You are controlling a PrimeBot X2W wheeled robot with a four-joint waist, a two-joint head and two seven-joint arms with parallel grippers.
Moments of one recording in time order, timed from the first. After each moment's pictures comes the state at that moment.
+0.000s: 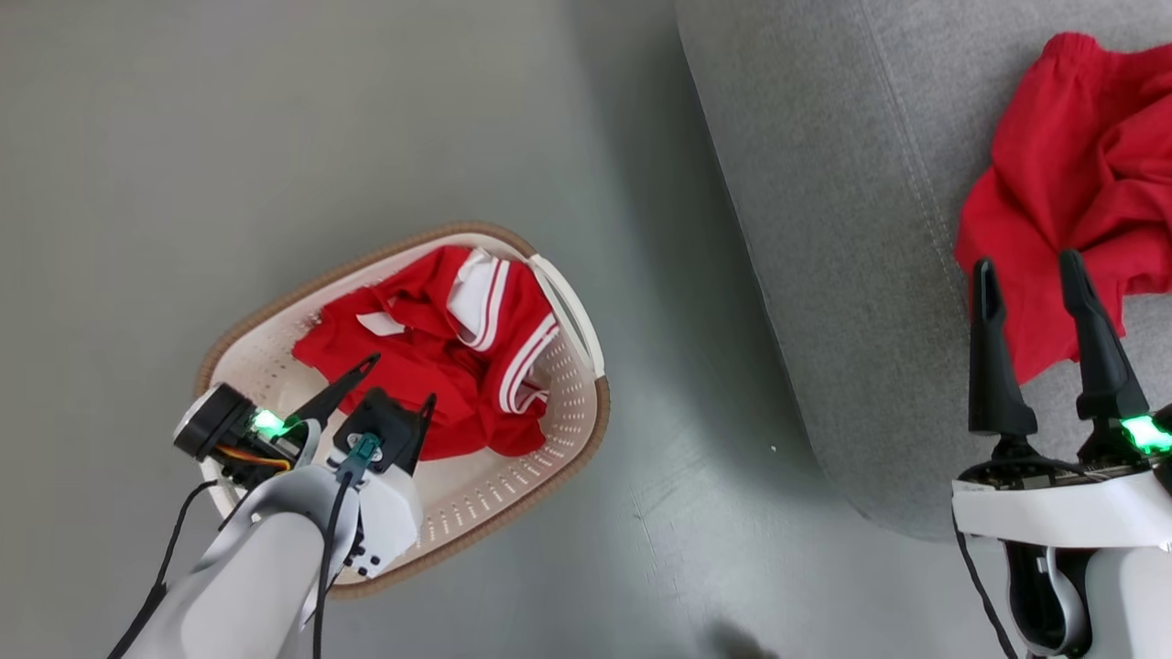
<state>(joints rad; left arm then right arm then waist) -0.56 0.33 -0.63 0.66 -0.05 0.03 -0.10 -0.13 -0.04 -0.09 -0.04 0.17 0.12 -0.18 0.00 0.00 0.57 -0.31</state>
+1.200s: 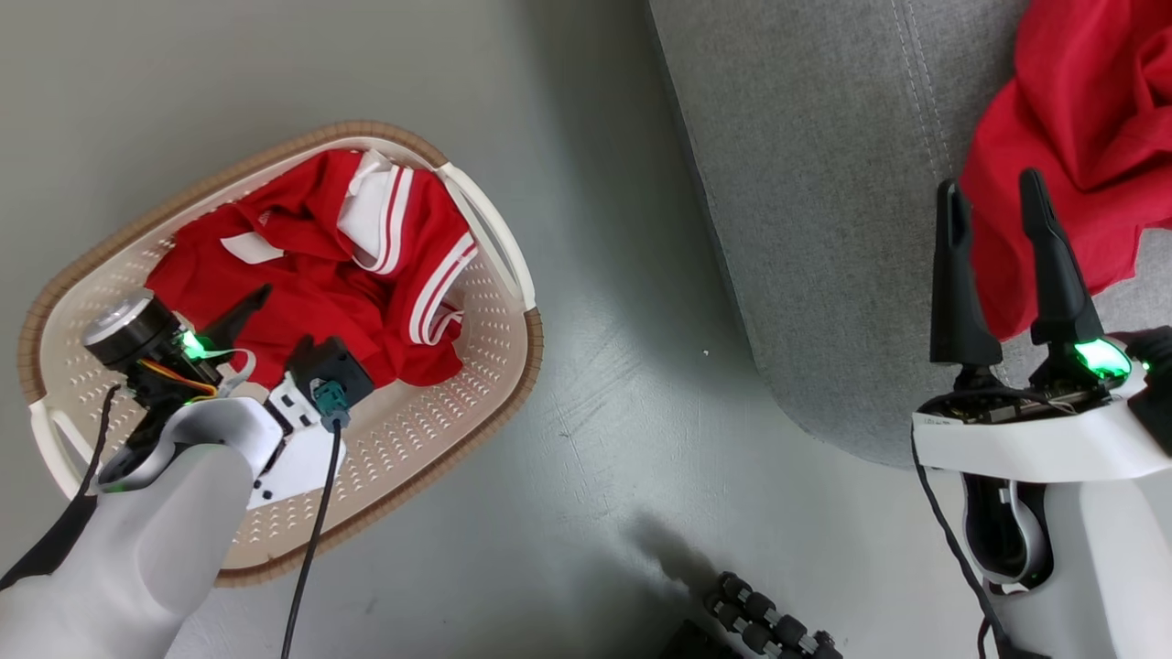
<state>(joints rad) -0.78 0.43 -0.77 0.84 0.23 0.08 -0.01 -0.28 -0.04 -0.01 0.05 0.27 0.12 -0.24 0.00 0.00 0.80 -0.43</state>
